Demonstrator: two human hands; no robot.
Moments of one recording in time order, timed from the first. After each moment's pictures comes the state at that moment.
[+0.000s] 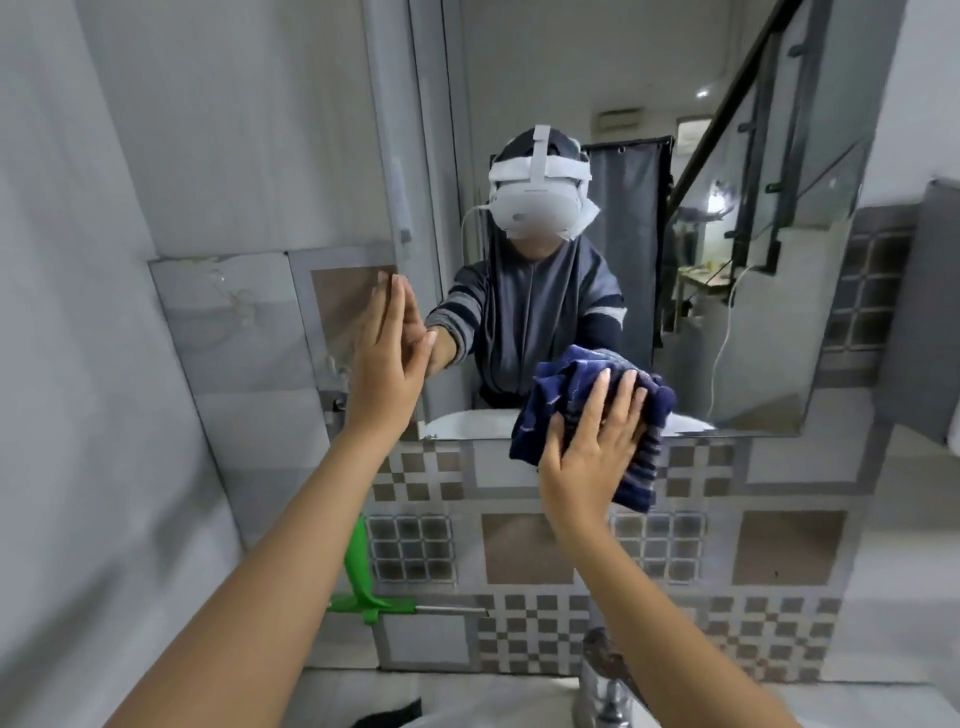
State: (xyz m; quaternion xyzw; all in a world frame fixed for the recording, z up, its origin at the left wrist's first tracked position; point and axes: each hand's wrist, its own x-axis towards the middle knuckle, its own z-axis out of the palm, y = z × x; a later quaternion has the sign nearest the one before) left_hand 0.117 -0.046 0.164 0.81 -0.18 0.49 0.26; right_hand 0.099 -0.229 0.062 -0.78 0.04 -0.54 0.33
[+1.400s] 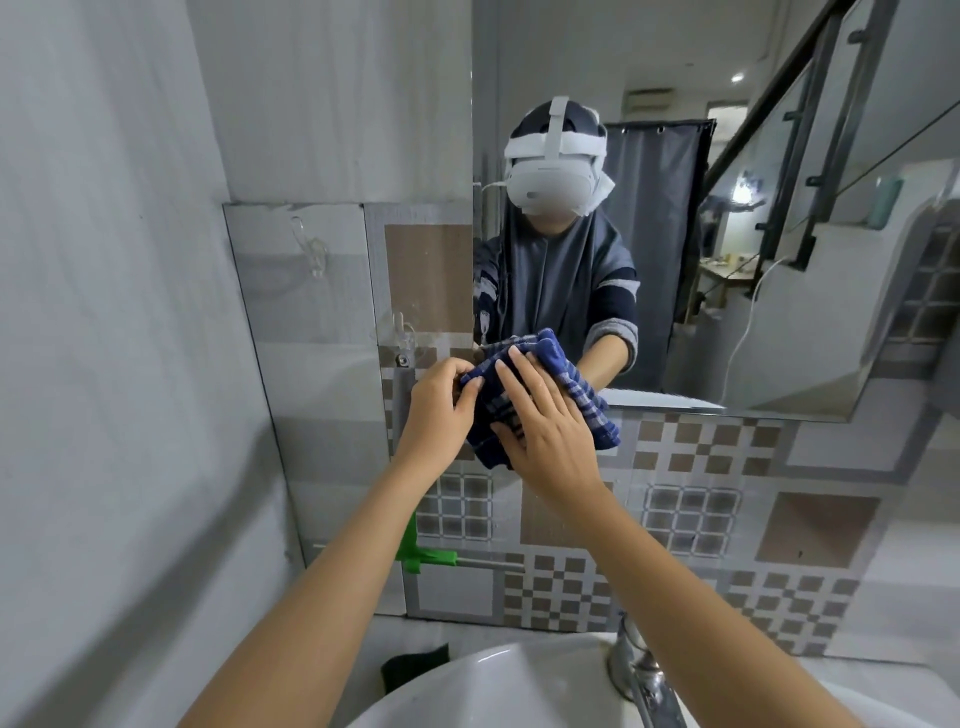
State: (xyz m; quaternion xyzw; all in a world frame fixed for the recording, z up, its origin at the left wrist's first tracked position) left_hand 0.071 -0.028 0.105 0.83 -0.15 0.37 0.38; right_hand 0.079 -0.171 0.068 -0.85 -0.25 -0.44 0.16
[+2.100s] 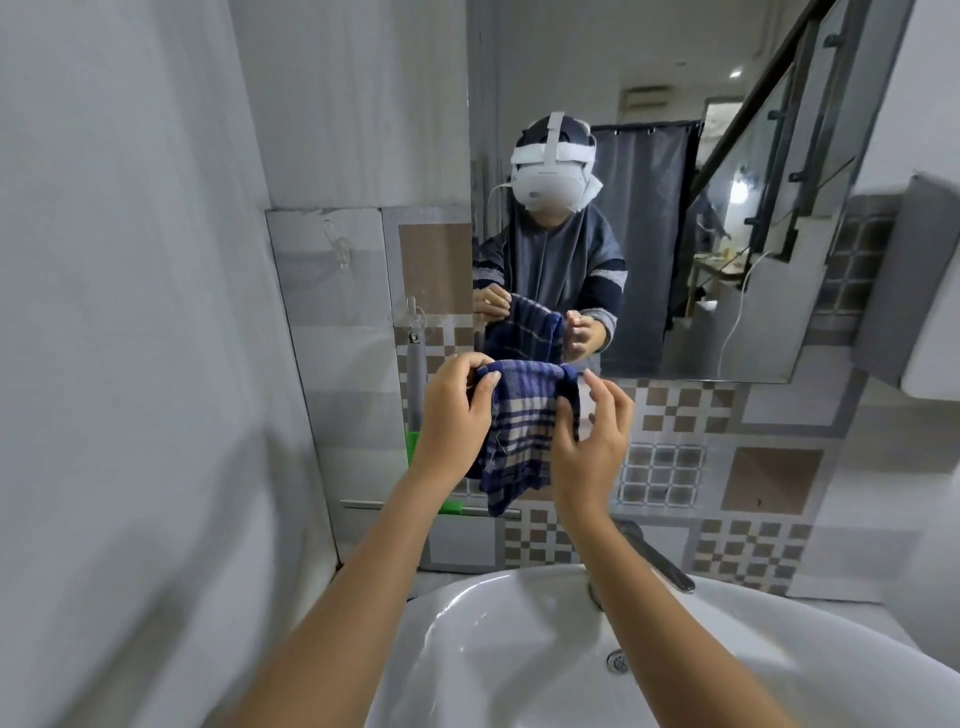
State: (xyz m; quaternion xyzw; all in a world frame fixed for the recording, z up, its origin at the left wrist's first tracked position) left_hand -0.031 -0.050 0.113 0.79 -0.18 0.42 0.40; right_hand -0.024 -0.175 0.062 -0.68 -0.04 -0.47 0.55
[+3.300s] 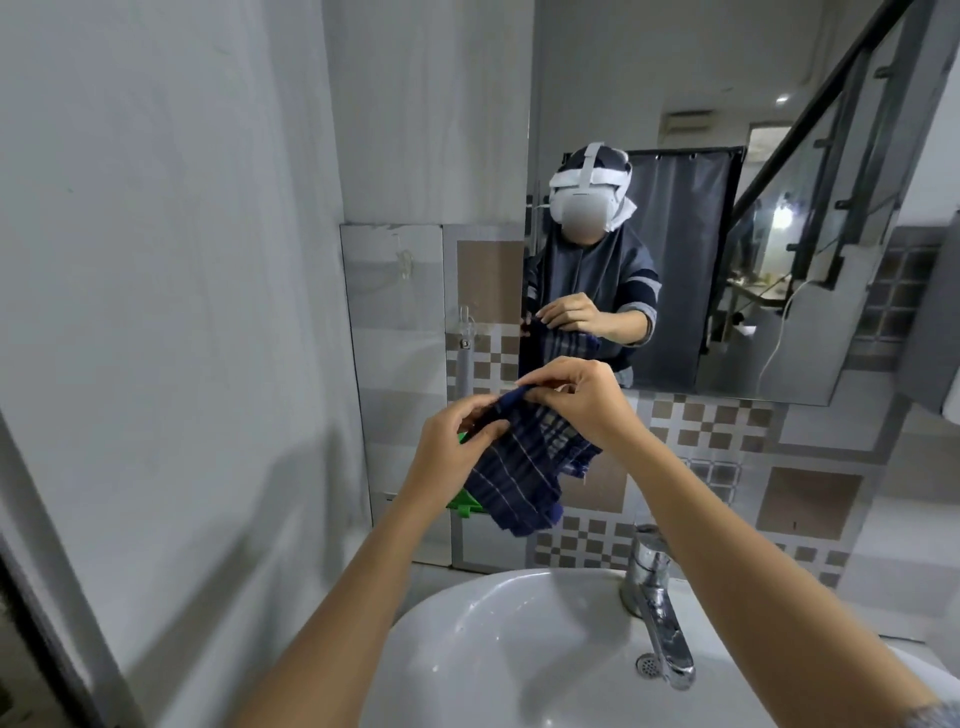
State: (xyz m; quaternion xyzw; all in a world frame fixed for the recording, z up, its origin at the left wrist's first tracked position) left_hand -0.066 0.003 0.086 0.79 -0.18 0.27 0.51; right_hand -0.030 -0.169 0.139 -0.81 -0.31 -0.23 0.44
